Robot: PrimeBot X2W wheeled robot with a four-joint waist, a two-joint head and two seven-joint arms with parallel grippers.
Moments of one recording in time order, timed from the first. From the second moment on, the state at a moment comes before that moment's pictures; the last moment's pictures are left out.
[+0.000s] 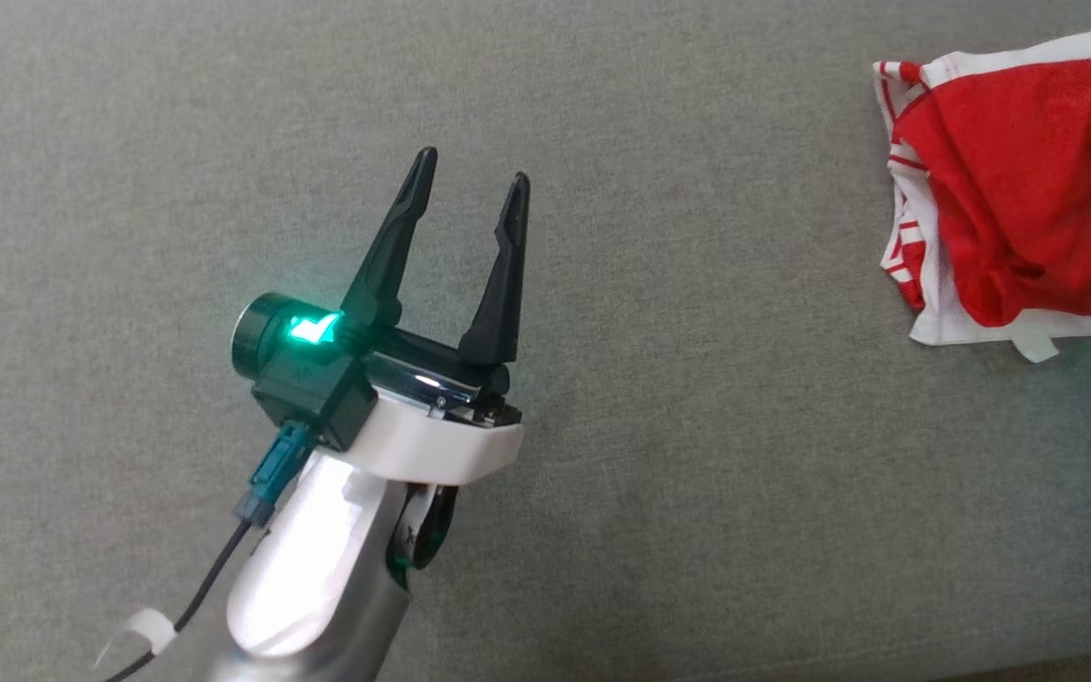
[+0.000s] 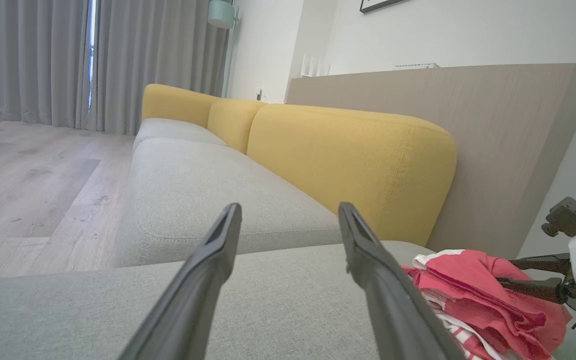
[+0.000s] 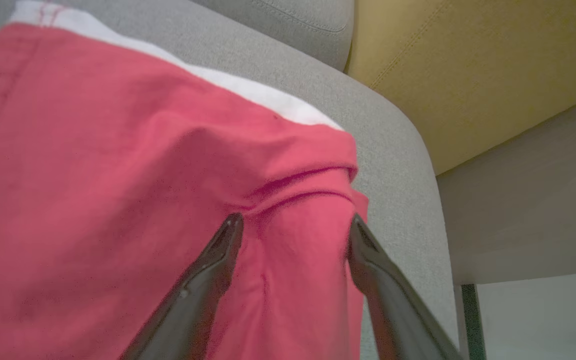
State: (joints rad) left arm -0.42 0.04 -0.47 0.11 -0.31 0.01 -0.26; right arm -0.79 -0.70 0.59 0.79 0.42 0.12 0.10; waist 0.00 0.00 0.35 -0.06
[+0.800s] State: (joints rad) left arm -0.23 0.04 -0.30 0.13 -0.33 0.00 -0.26; right arm -0.52 -0.27 0.17 0.42 0.36 0.12 -0.16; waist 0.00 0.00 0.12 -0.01
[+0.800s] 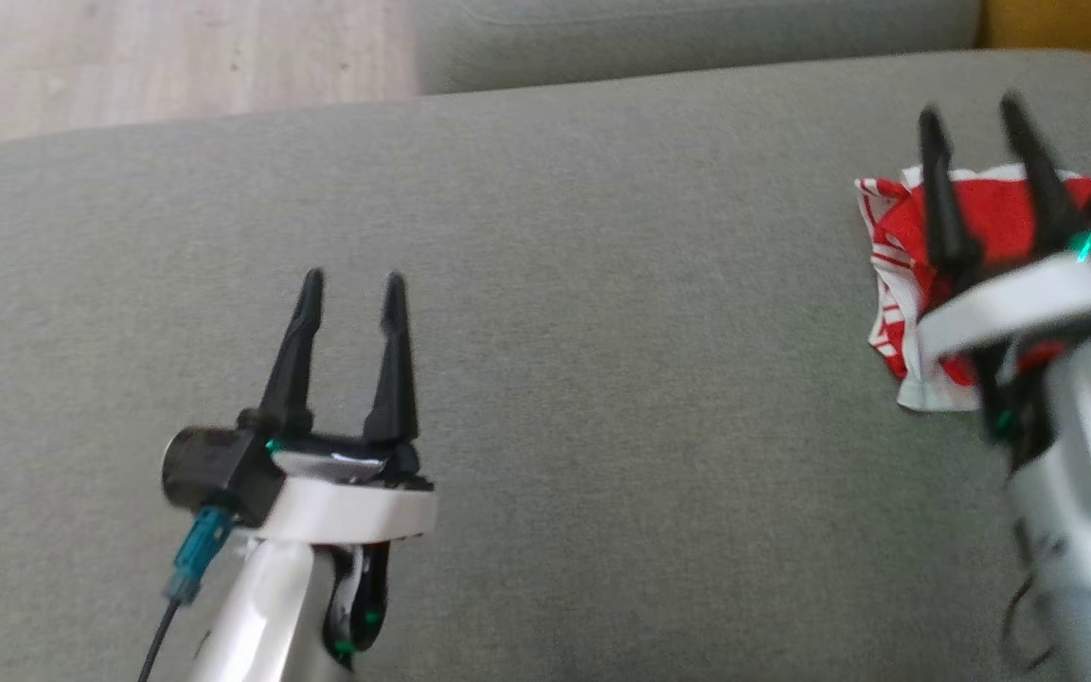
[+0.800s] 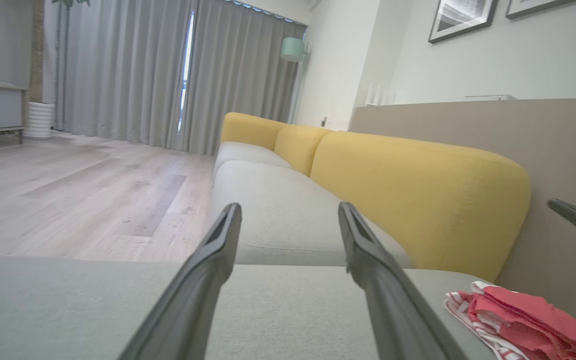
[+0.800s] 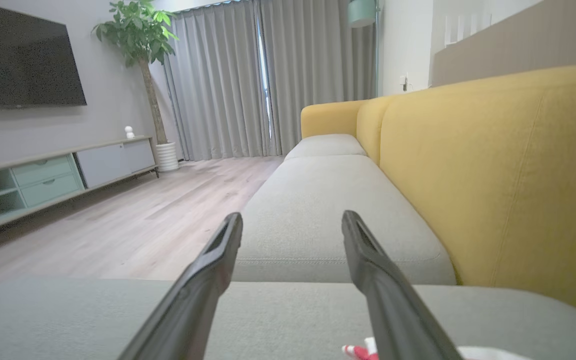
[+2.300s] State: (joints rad) left arm -0.09 0.05 -0.20 0.12 -0.41 0.00 -0.26; right arm -0.11 -0.05 0.05 0.24 0.22 0.12 -0.25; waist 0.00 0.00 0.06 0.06
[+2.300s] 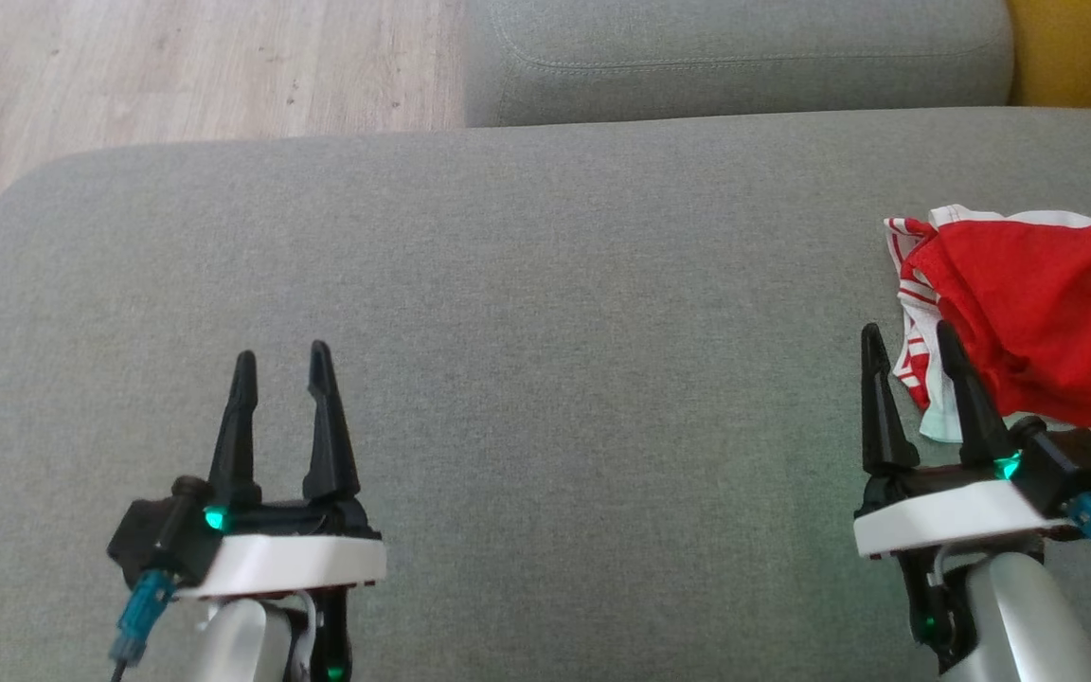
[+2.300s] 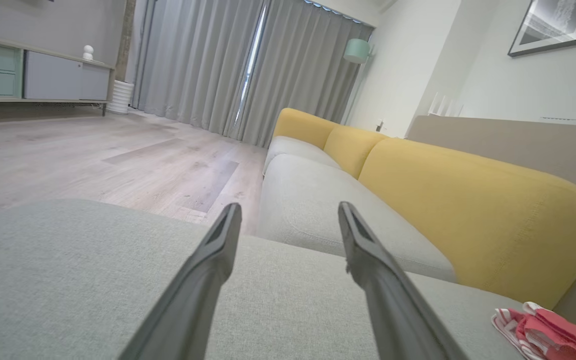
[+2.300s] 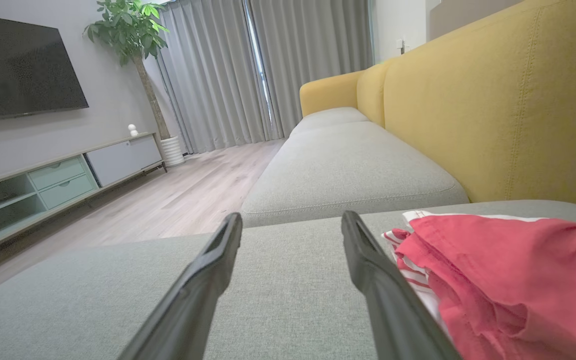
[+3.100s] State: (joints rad) left arm -0.04 0.05 -0.19 0.21 -0.61 -0.01 -0.21; right arm -0.05 -0.05 0.04 0.32 0.44 0.12 -0.20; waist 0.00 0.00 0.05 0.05
